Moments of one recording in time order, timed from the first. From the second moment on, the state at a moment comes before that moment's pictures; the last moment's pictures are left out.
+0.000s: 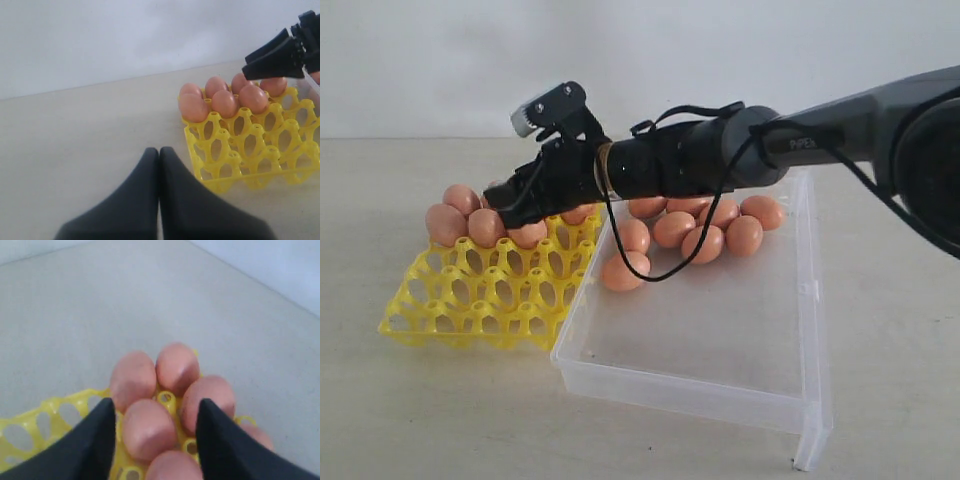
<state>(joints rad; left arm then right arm) 0.04 0.00 0.00 -0.21 0.29 0.33 0.59 2.28 -1.62 -1.28 -0.56 1.11</state>
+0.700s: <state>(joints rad) 0.04 0.00 0.00 -0.21 0.29 0.33 0.59 1.91 -1.39 -1.75 -0.53 1.50</state>
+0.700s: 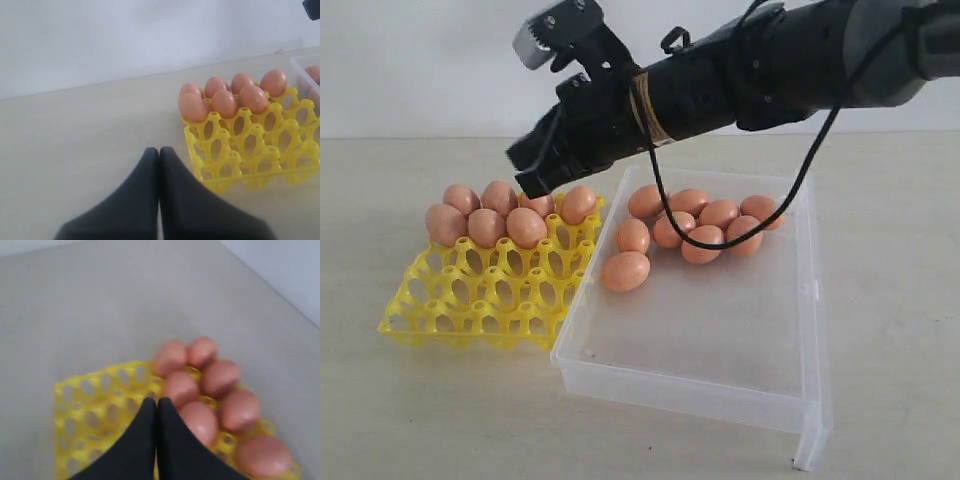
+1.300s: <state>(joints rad) 0.04 0.00 0.00 -0.21 0.29 0.33 0.40 1.77 -1.41 0.11 0.76 -0.14</state>
